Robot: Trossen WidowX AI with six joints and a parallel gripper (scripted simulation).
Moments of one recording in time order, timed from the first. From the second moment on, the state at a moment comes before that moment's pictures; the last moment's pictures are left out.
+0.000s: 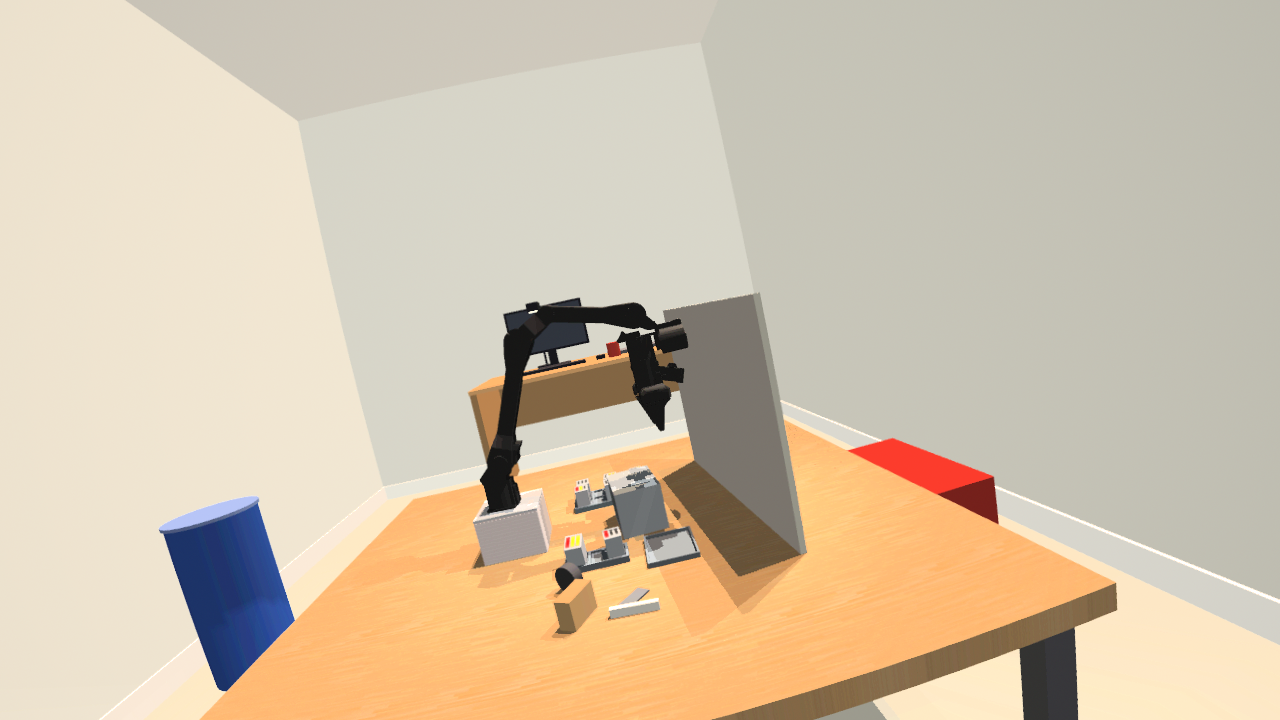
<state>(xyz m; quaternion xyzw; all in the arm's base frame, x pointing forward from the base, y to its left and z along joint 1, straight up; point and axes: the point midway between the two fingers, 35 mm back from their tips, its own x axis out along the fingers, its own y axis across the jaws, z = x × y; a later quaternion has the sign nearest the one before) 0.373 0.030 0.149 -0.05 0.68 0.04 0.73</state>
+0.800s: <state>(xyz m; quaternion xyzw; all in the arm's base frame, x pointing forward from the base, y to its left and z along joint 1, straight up) 0.354 0.081 0.133 -0.18 0.67 0.18 0.70</state>
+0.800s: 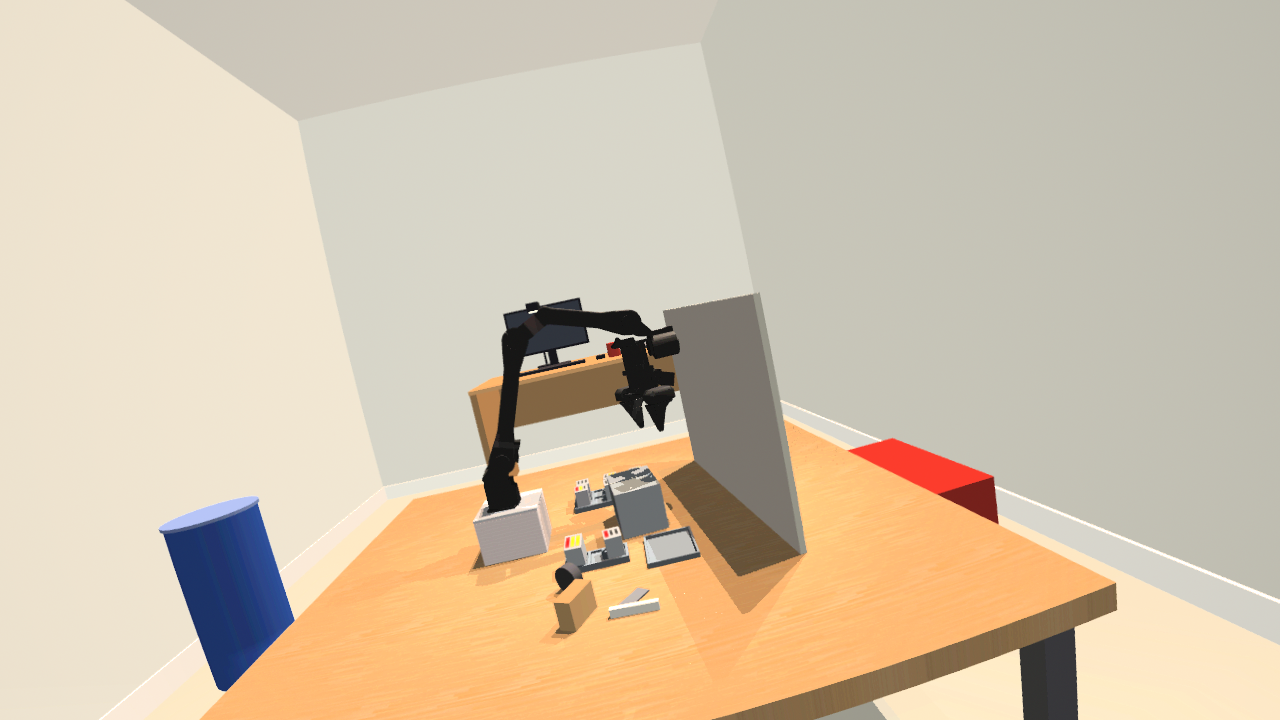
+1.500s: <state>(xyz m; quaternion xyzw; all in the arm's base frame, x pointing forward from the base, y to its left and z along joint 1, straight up) 0.226 0.197 0.079 -0.54 0.45 0.53 0.48</state>
